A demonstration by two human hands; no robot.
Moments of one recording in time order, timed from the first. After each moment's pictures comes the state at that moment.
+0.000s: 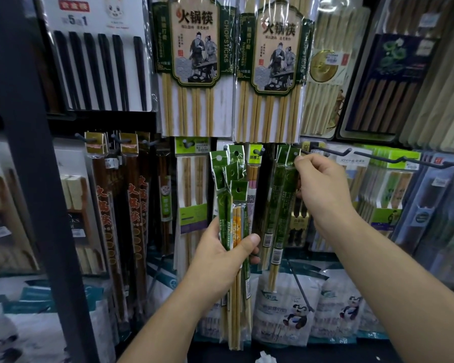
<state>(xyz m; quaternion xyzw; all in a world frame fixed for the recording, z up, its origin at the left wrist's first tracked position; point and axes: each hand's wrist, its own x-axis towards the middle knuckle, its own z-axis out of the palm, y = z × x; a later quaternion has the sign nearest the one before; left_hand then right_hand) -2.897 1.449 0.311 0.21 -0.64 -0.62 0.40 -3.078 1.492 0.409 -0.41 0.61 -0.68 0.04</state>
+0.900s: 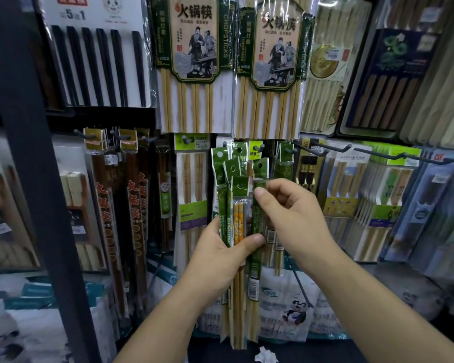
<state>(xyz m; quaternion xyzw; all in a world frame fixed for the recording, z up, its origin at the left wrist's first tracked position) -2.897 1.450 0.313 0.20 -0.65 -0.60 0.43 -3.023 1.516 0.375 -0.52 0.55 -0.64 0.11</state>
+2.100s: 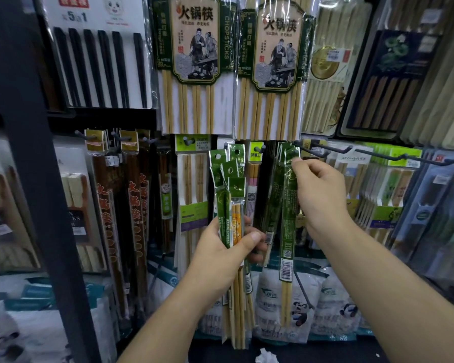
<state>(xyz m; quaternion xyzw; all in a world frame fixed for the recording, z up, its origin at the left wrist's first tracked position) -2.899 1.452 0.315 0.15 -0.62 -0.64 0.44 -3.067 1.493 0.399 -0.38 0.59 -0.71 0.02</state>
